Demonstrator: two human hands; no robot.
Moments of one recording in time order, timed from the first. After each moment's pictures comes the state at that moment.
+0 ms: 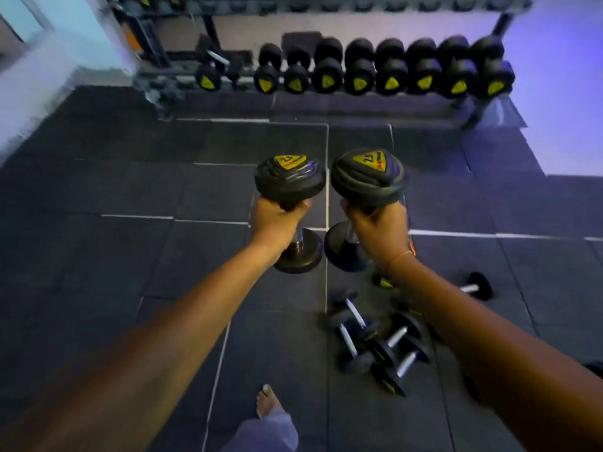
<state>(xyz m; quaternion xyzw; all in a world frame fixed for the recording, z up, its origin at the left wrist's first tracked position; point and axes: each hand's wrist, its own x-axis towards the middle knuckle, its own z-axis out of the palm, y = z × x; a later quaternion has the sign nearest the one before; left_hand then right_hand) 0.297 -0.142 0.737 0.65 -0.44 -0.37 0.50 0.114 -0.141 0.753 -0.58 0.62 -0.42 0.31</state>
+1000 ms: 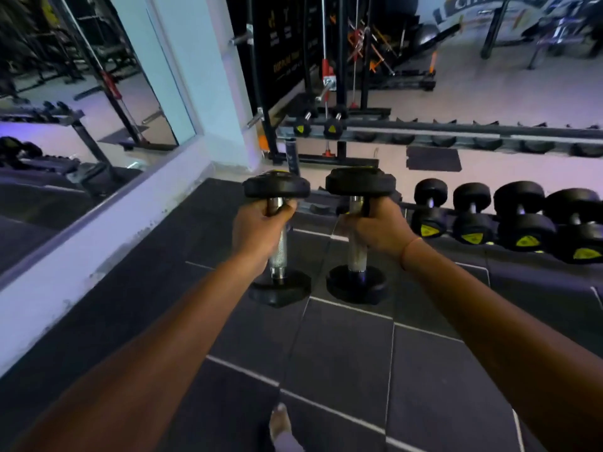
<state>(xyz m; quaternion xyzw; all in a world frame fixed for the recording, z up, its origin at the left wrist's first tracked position) 1.009 -0.733 0.864 0.72 -0.39 -0.19 0.54 0.817 -0.819 0.858 -0.72 0.45 -0.33 0.41</state>
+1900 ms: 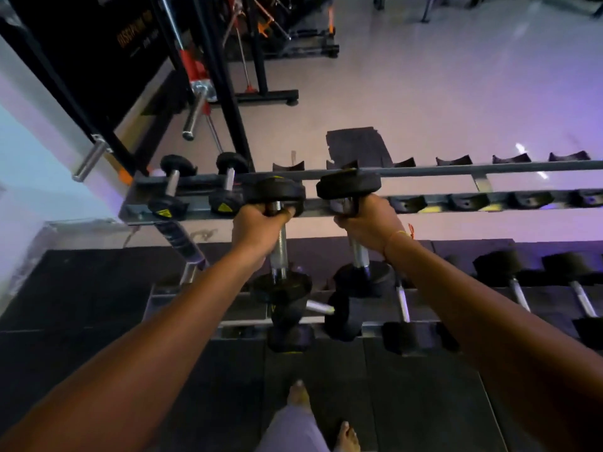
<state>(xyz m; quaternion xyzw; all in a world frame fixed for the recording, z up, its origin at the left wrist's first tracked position) 1.081 -1.622 0.799 0.70 -0.46 -0.35 0.42 0.878 -1.647 0.799 -0.66 0.66 -0.21 0.29</state>
